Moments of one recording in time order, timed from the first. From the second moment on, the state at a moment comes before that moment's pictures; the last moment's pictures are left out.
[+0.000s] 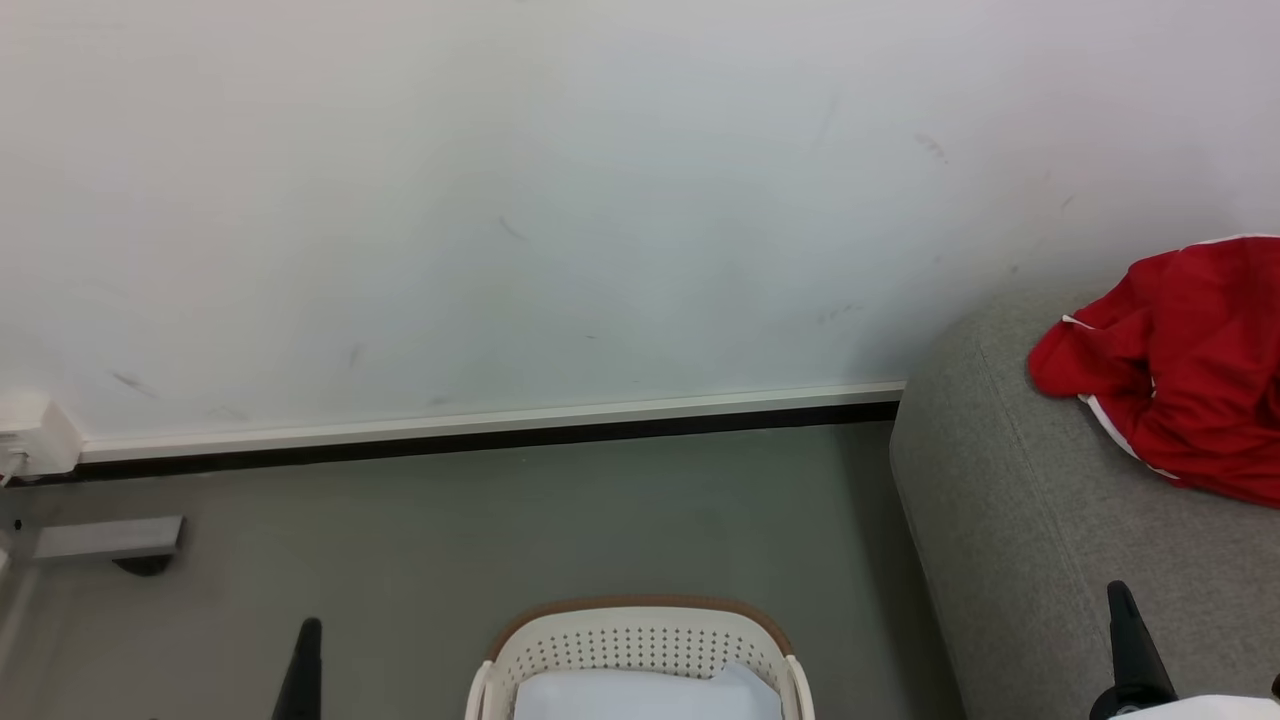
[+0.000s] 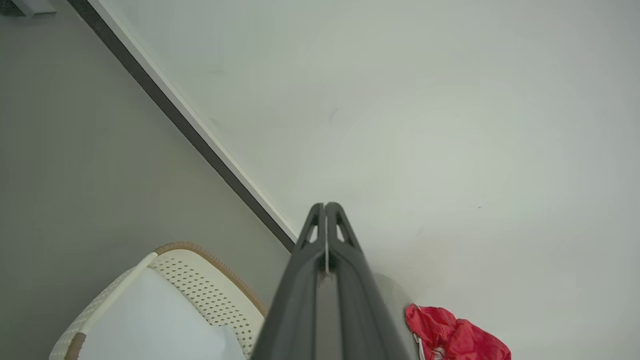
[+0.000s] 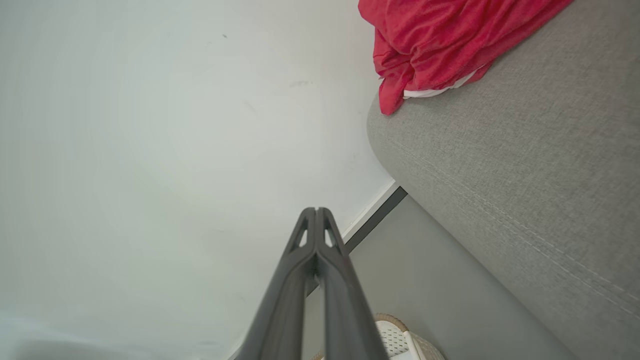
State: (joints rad) left arm 0.02 0.04 0.10 0.23 -1.07 -0.11 -0.03; right arm -0.05 -0.04 -0.06 0.30 1.03 0.13 -0.03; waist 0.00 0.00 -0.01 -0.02
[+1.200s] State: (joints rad) left arm -0.06 0.04 0.11 0.24 -1.40 -0.12 0.06; right arm -0.08 -0.04 -0.09 0.27 1.38 0.13 0.06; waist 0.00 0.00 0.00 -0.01
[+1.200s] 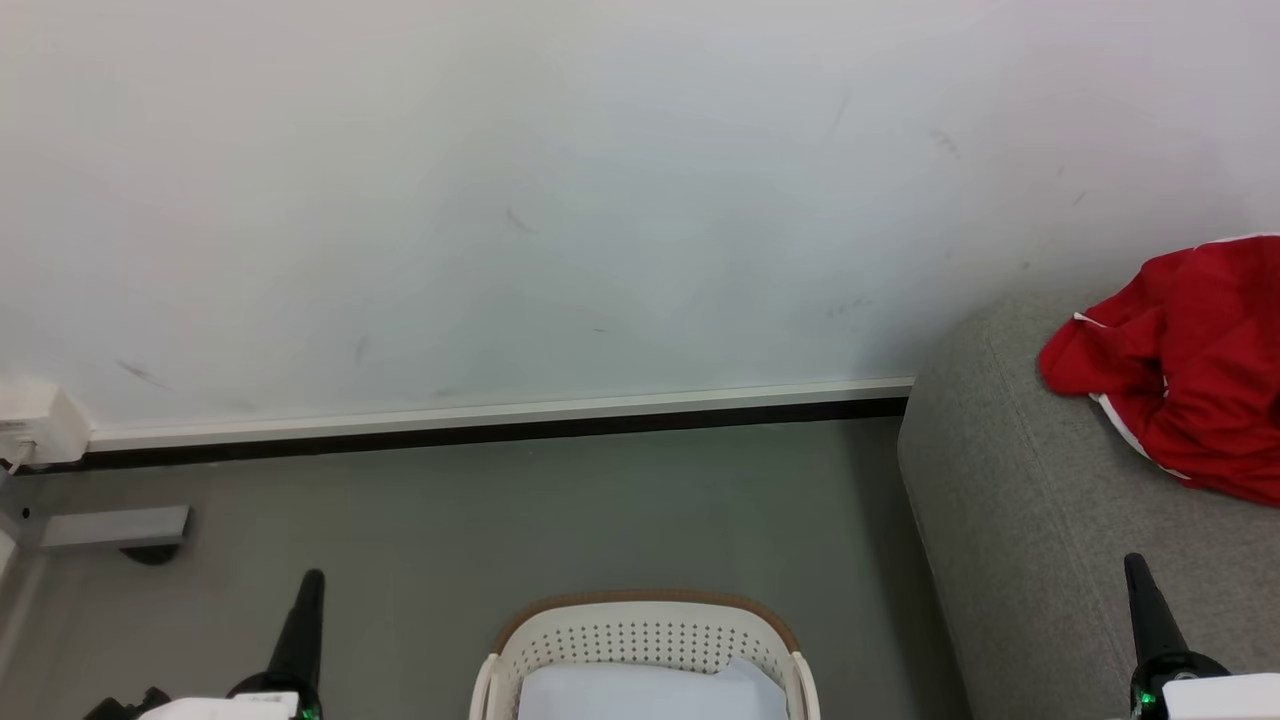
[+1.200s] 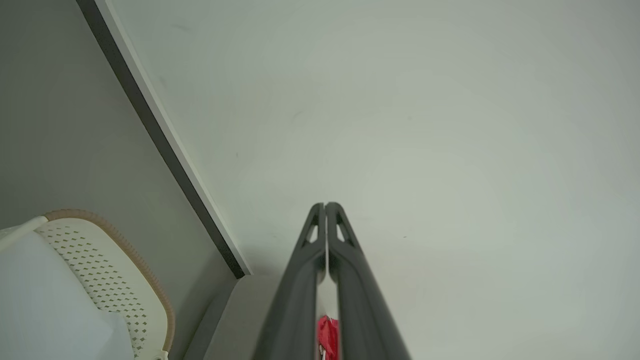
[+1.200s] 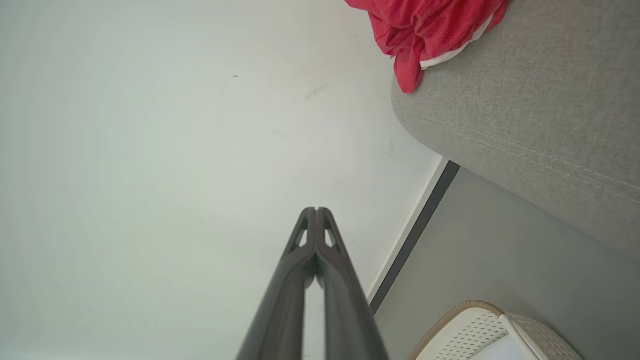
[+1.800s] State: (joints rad) left arm -0.09 0.04 0.11 0.24 -1.52 -0.12 0.09; right arm -0.10 -0.04 -0.10 0.25 1.51 0.13 0.09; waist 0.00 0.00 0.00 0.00
